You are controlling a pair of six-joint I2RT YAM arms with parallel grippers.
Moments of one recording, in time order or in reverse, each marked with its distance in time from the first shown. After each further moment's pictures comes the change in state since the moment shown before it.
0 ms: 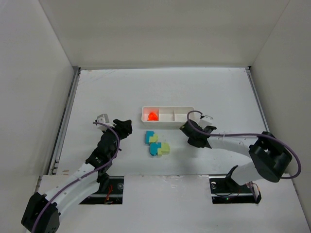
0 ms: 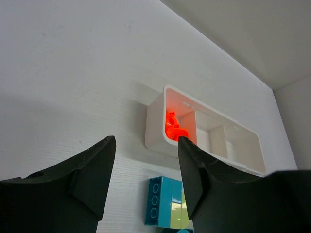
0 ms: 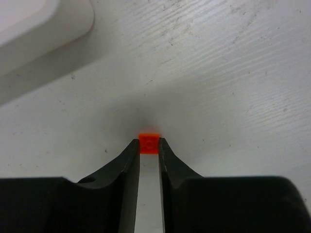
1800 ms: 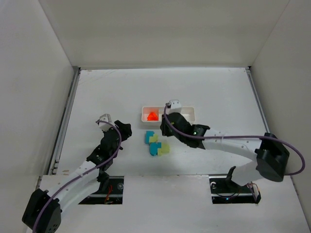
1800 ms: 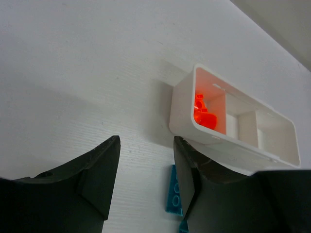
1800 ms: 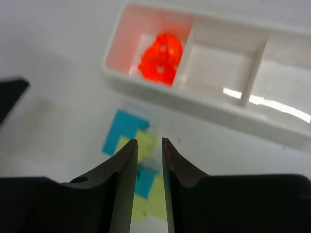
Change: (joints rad) left arm 0.027 0.076 0.013 -0.084 0.011 -0.015; right arm 0.194 0.035 0.286 0.370 -0.094 -0.550
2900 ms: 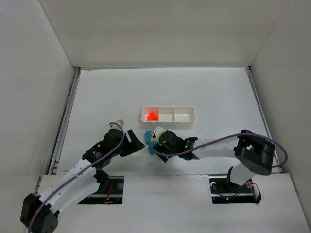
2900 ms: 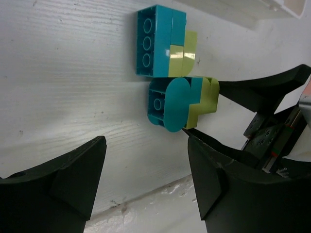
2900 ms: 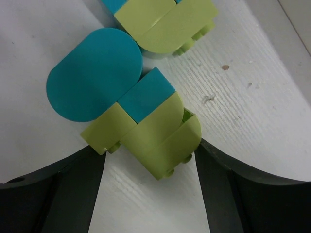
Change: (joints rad) left arm -0.054 -0.061 0.188 -0.643 0.524 -0.159; right arm 0.141 0.114 -0.218 0.059 -0.200 -0.449
